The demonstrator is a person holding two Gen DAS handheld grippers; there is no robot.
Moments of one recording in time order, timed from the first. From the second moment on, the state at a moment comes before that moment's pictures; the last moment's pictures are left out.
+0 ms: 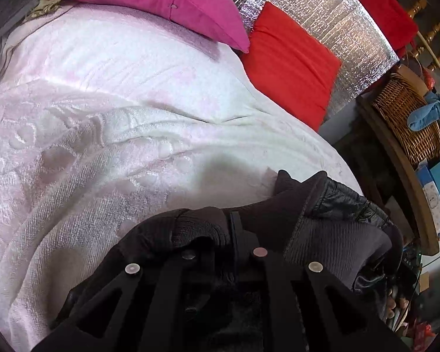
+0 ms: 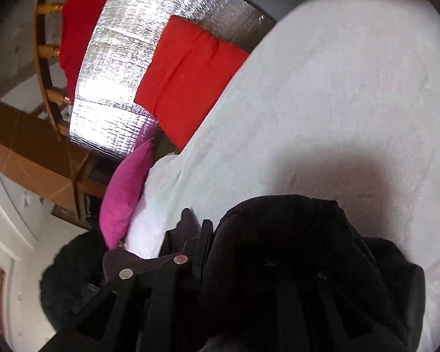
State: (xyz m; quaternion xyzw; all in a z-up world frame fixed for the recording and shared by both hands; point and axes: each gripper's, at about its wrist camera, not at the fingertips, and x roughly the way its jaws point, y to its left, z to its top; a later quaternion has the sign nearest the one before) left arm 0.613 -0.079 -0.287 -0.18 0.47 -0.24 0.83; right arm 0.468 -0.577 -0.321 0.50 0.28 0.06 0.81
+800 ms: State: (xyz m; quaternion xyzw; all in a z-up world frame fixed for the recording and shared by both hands) left arm 0.497 -0.030 -0.205 -0.17 0.37 -0.12 0.90; right arm 0.400 -0.564 -0.241 0.51 0.17 0.10 0.84
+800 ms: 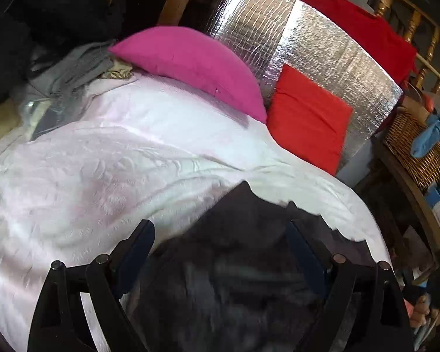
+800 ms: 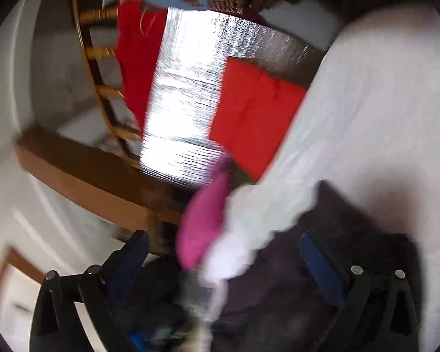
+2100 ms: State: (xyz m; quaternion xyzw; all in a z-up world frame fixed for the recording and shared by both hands) left arm 0.473 0.008 -0.257 -0.12 0.47 0.07 0.87; right arm 0.530 -0.320 -0.215 0.16 0.41 0.09 0.89
